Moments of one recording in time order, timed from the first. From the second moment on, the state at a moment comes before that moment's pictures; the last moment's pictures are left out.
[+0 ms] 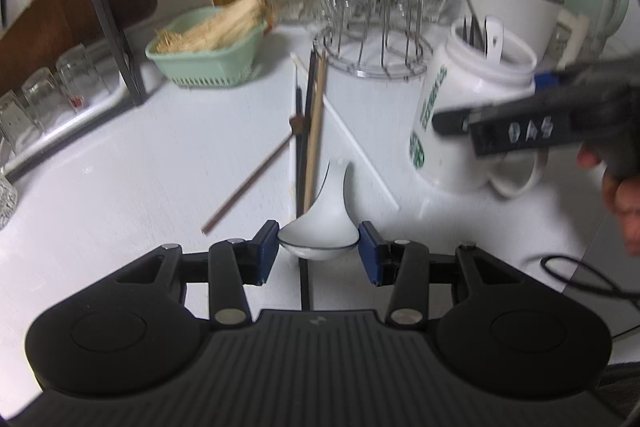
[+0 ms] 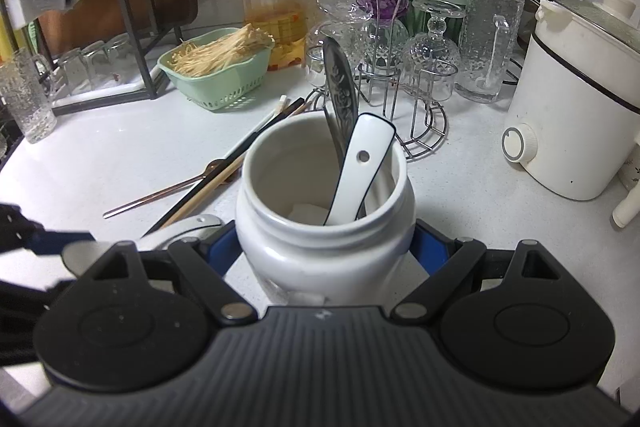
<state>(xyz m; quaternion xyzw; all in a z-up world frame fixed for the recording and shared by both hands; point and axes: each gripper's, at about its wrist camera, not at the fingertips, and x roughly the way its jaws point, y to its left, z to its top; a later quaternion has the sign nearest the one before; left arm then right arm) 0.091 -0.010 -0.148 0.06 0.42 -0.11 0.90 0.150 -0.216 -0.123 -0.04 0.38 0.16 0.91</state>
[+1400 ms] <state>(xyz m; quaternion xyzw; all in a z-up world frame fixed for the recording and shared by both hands) 0.127 -0.044 0.013 -0.04 0.44 -0.04 0.90 0.169 -0.224 -0.124 -0.09 0.36 0.28 0.89</state>
